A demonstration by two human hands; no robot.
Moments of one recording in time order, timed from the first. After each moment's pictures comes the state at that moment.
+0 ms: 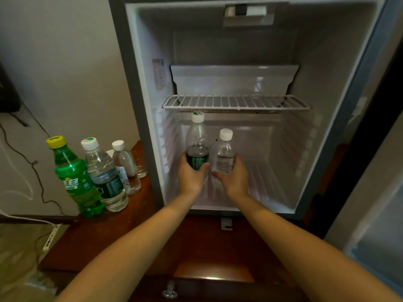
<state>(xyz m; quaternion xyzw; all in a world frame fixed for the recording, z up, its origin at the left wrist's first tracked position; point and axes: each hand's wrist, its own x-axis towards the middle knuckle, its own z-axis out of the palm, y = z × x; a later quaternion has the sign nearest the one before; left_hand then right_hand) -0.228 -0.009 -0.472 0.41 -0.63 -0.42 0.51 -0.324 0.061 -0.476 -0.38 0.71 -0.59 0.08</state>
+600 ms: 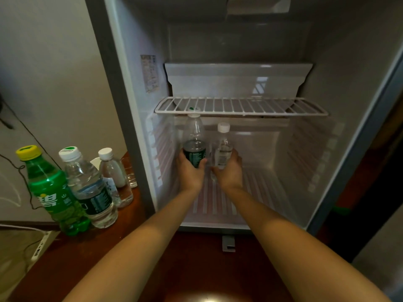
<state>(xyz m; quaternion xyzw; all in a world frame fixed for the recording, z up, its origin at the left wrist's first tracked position) -0.265 -0.059 -0.472 0.43 -0.63 -0.39 0.51 -0.357 -0.005 -0.474 -0.37 0.76 -0.53 0.08</state>
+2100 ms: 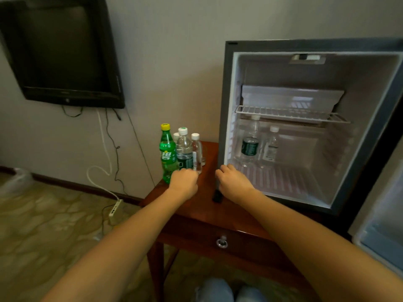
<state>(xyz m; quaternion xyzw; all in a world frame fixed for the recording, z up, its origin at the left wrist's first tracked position) 0.010 0.060 -0.430 0.49 -0.86 0.09 0.08 -0.148 0.121 -0.422 -0.74 0.66 -0.05 -0.12</state>
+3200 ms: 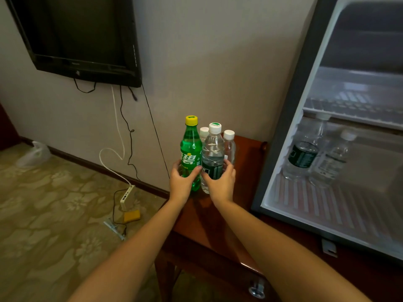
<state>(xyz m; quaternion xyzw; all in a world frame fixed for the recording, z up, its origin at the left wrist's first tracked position) 0.046 -0.082 -0.513 0.47 -0.48 -0.46 0.58 -0.059 -0.054 -0.502 -0.45 0.67 -0.56 0.20</state>
